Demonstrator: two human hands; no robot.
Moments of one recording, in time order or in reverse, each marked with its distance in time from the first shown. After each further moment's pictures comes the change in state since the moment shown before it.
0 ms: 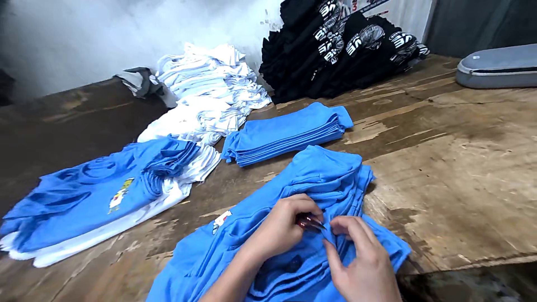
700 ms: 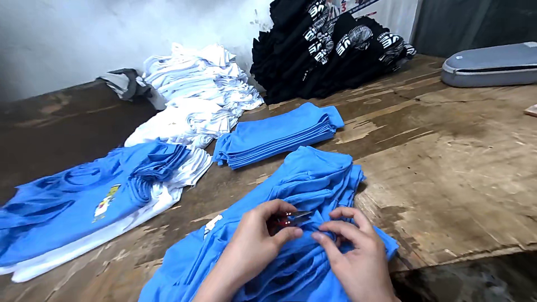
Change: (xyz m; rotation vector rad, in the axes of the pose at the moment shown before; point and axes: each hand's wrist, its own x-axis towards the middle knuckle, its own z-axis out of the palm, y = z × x) left_hand -0.030 0.030 -0.014 -0.010 0.195 -0.358; right_hand 0.005 0.011 0.005 0.216 0.102 0.055
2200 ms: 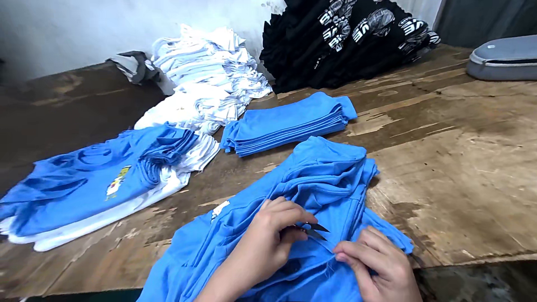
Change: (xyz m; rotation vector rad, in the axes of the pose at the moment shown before) left_hand -0.011 -0.019 0.011 0.188 0.016 0.467; right_hand -0.015 0.024 -0.037 -0.026 -0.220 -0.311
